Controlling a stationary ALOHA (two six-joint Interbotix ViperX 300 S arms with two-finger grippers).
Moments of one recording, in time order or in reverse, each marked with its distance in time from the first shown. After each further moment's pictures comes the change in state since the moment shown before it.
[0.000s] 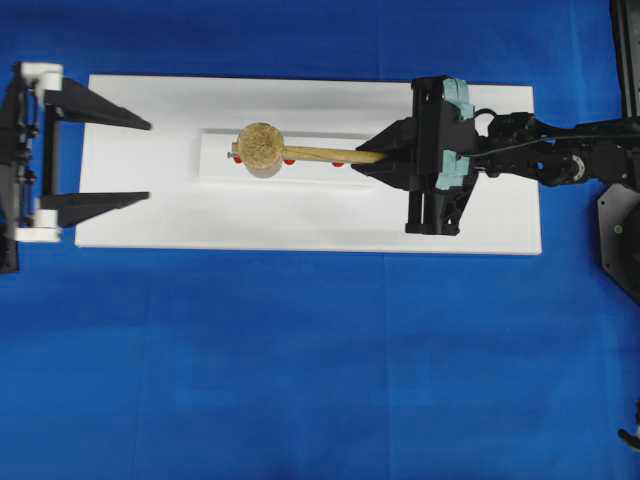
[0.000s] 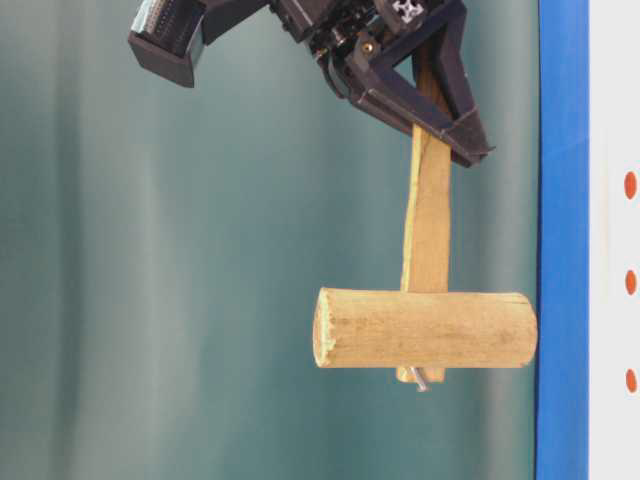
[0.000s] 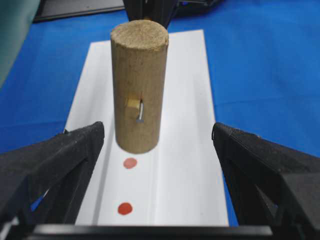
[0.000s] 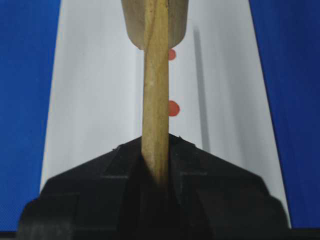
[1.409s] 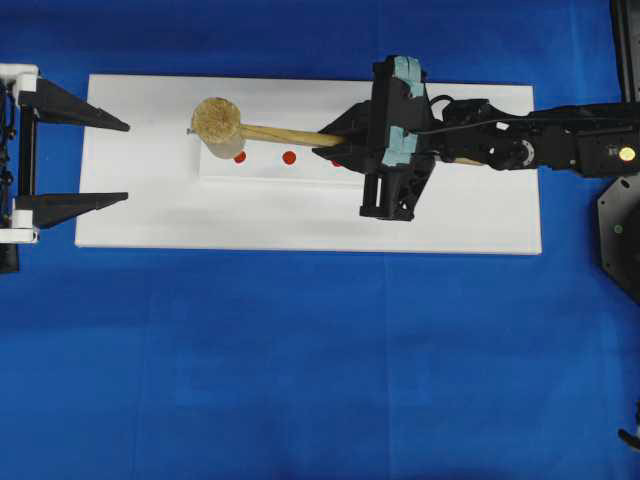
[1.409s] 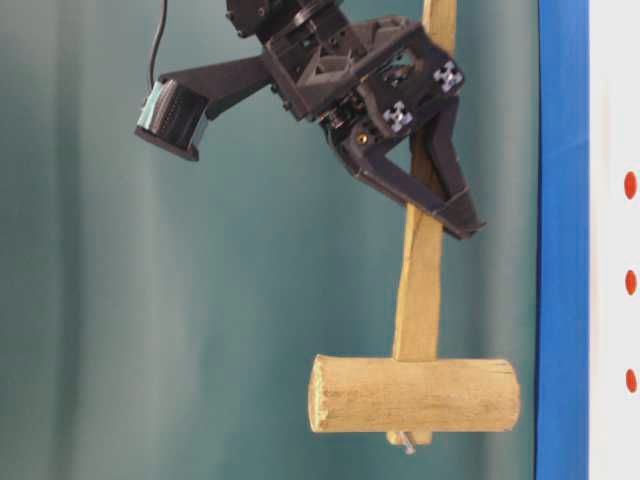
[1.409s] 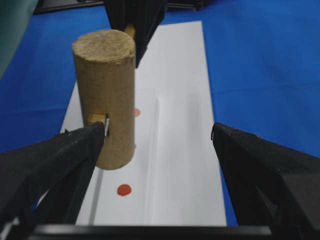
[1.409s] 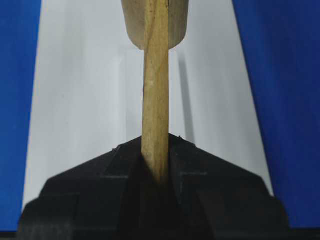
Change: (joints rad) left arm 0.002 -0.067 0.034 -0.002 0.061 -0.003; right arm -0.032 0.130 -0.147 0.028 0.002 0.000
